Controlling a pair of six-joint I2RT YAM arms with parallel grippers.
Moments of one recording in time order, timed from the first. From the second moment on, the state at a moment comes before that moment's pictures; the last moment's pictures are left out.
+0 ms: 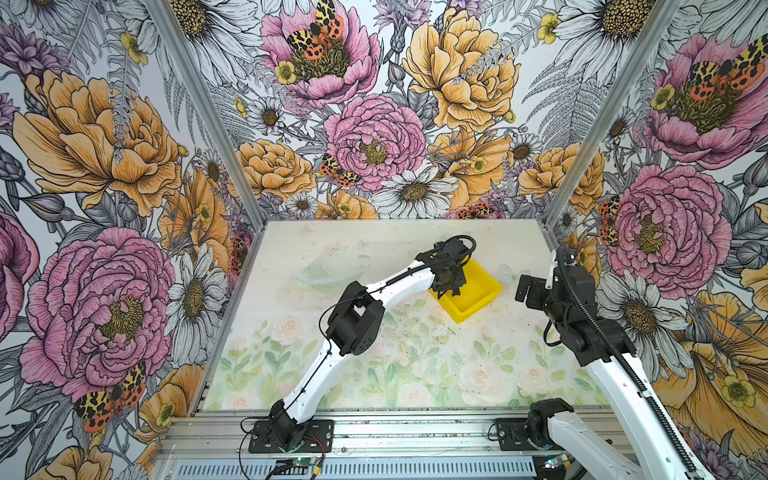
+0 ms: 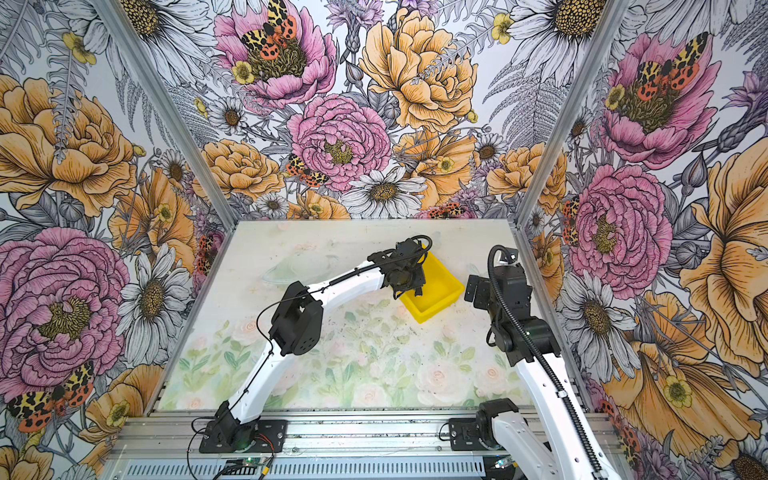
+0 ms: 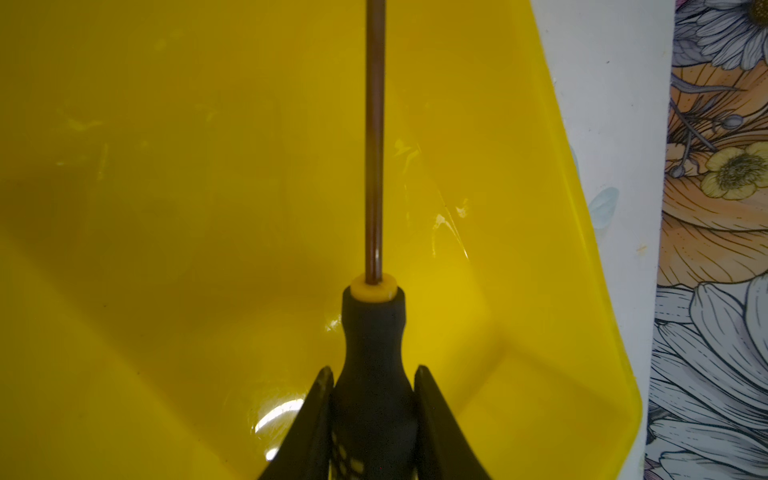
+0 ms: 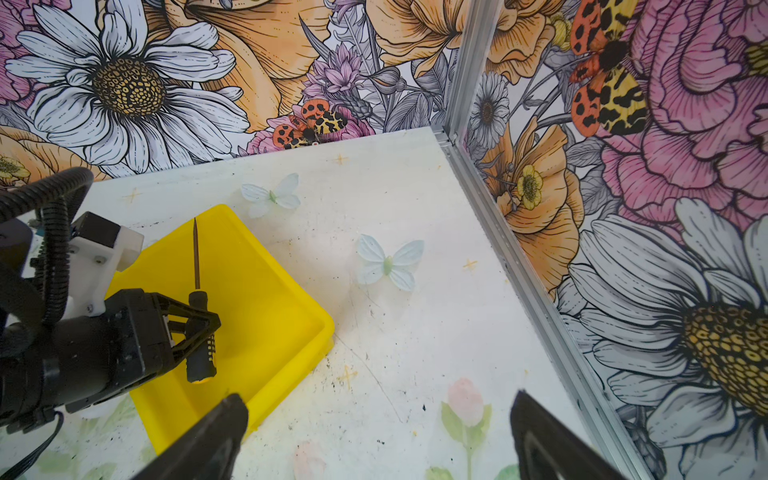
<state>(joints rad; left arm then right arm) -0.84 2.43 2.16 -0.67 -0.03 -0.94 0.14 0.83 0.92 -0.68 0.30 0.21</state>
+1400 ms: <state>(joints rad) -0.55 1.17 0.86 -0.32 -0.52 -0.41 0.07 0.61 0.47 -0.38 0.49 0.29</state>
